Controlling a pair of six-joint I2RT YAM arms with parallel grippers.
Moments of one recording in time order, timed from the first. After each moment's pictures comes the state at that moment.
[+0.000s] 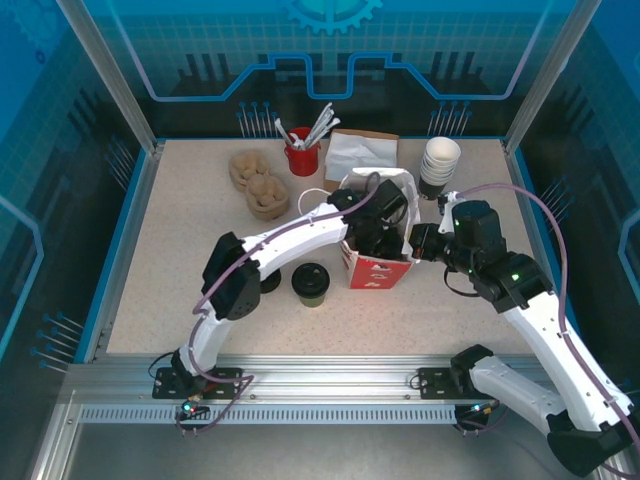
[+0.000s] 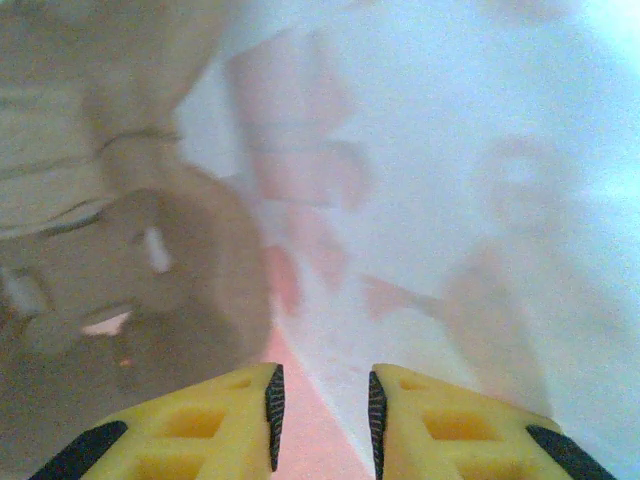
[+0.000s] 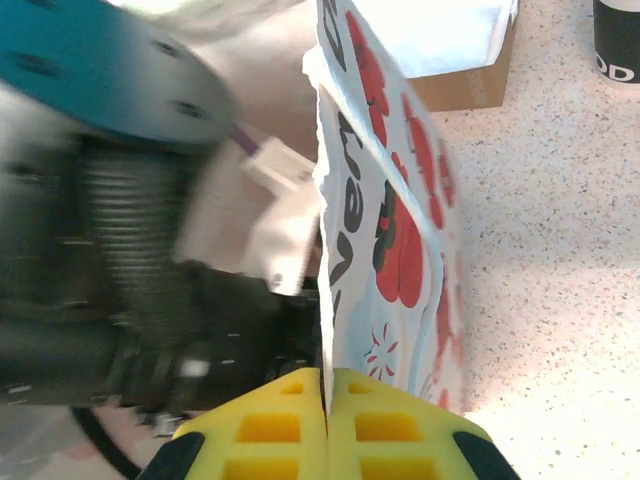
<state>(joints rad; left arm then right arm) -0.88 2.13 1.99 -0.97 0.23 -0.87 0.43 0.87 1.05 -0.80 -0.05 0.58</state>
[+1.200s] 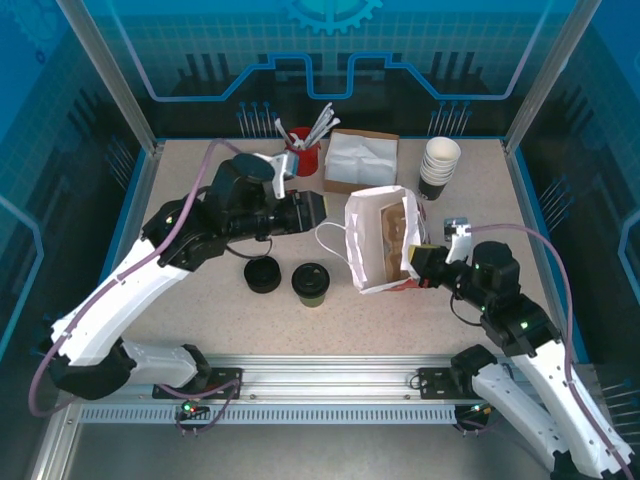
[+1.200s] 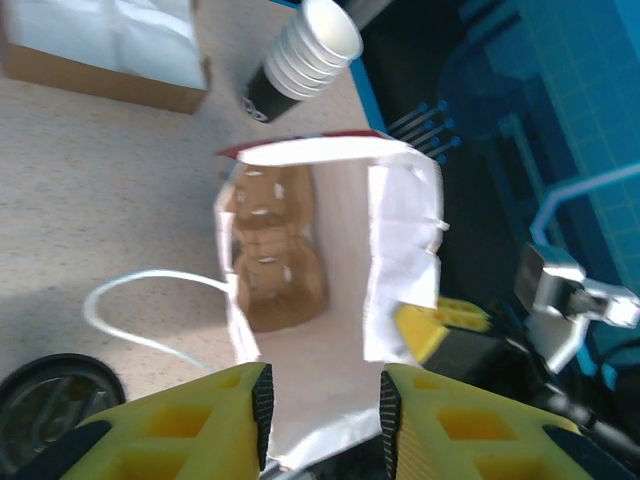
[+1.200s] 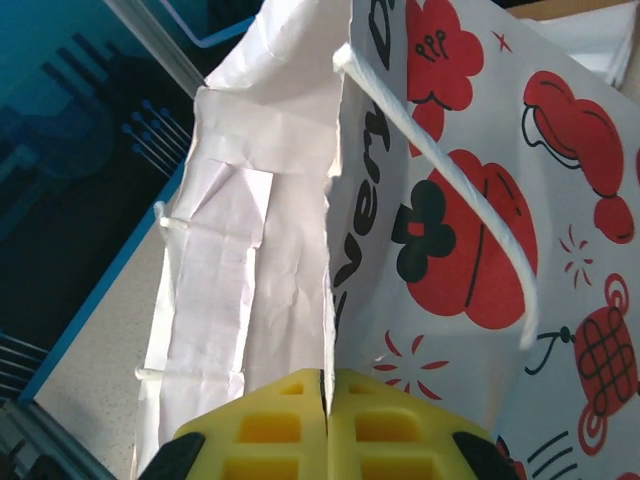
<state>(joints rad) -0.79 1.27 1.65 -0.92 0.03 -0.82 0.42 0.52 0.73 -0.56 -0.21 0.46</state>
